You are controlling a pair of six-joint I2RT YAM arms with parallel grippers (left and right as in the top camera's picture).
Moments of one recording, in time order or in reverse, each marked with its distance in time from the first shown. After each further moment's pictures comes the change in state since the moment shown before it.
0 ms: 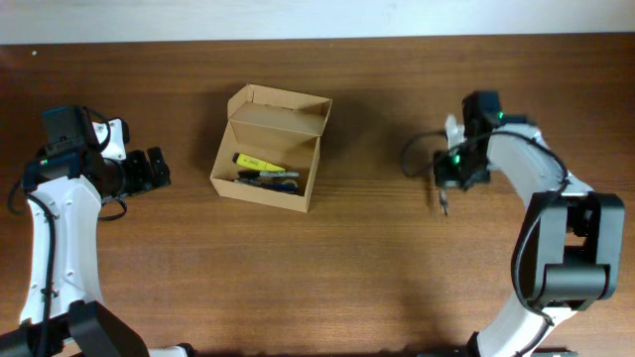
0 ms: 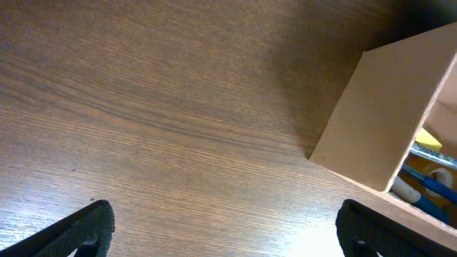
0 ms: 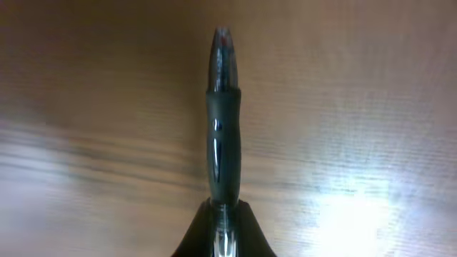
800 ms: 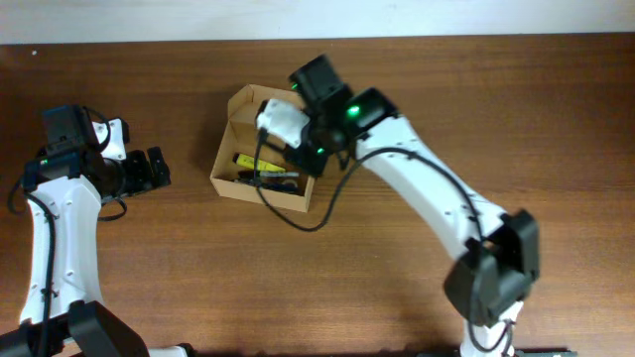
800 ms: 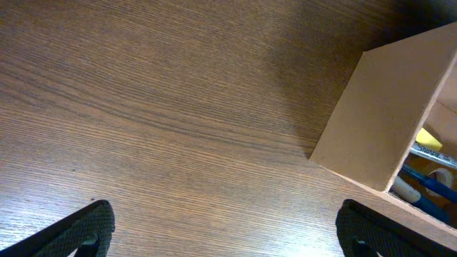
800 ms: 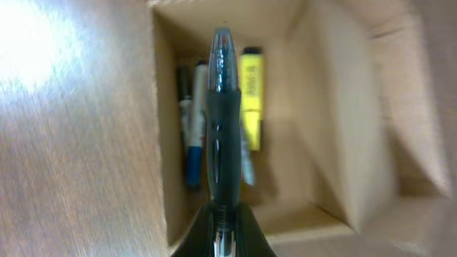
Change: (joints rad) left arm 0.000 0.000 0.000 0.000 0.000 0.000; right arm 0.651 0.081 0.478 -0.050 -0.128 -0.502
